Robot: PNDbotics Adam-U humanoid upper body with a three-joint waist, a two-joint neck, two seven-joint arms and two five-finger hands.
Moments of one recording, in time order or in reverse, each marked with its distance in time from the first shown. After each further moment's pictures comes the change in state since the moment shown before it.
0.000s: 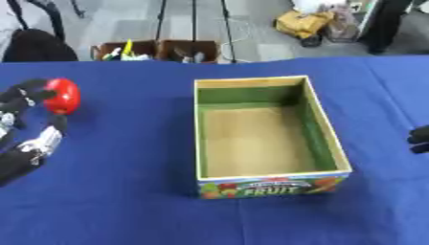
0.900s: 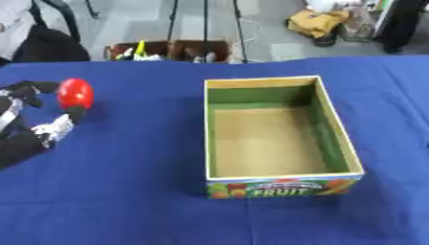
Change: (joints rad) left arm -0.058 0.099 -0.006 0.095 0.045 0.134 -0.004; right arm 0.009 0.000 0.002 0.000 0.004 0.004 0.005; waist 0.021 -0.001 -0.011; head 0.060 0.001
